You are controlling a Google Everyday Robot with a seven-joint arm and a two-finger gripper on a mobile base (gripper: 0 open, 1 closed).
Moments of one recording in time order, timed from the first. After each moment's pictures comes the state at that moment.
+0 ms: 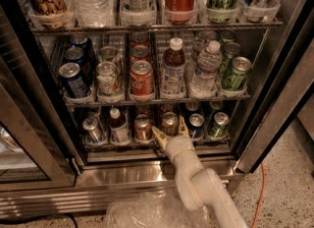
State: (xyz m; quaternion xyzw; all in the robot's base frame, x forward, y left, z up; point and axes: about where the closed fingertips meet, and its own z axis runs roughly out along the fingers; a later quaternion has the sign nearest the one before) arm 0.622 -0.066 0.616 -0.17 0.71 0.03 0.68
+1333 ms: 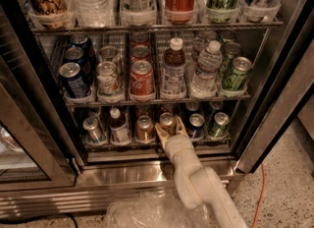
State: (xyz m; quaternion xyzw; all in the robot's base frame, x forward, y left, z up) arm 0.628 -0.064 0.612 -0.17 0.72 0.03 0.68
